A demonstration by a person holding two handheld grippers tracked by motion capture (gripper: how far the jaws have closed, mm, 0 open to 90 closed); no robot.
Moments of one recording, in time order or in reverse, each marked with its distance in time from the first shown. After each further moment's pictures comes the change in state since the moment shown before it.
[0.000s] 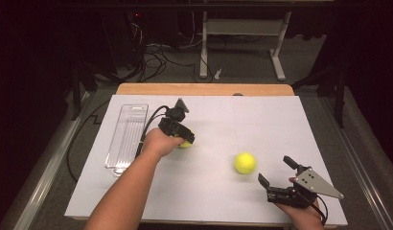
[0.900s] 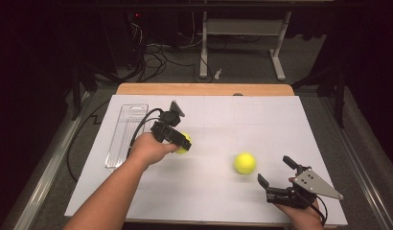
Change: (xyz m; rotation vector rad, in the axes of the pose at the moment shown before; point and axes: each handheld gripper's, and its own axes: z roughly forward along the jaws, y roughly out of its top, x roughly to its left) left arm -0.004 -0.022 -0.051 0.031 -0.044 0.042; right arm 0.003 0.002 0.000 -0.005 0.000 -0.010
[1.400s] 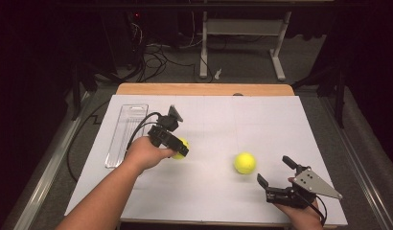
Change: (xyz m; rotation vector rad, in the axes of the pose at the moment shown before) left arm 0.004 -0.014 -0.008 0.048 0.002 0.026; right arm 0.000 0.000 0.001 0.005 0.003 -0.003
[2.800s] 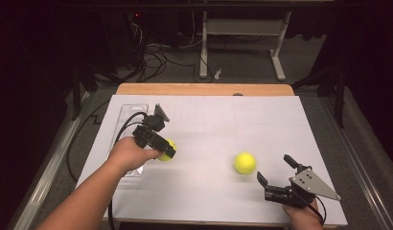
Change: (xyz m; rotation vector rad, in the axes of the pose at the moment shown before) left arm 0.021 0.000 -0.033 0.017 0.039 -0.028; right arm 0.004 0.003 0.001 -0.011 -0.054 -0.017
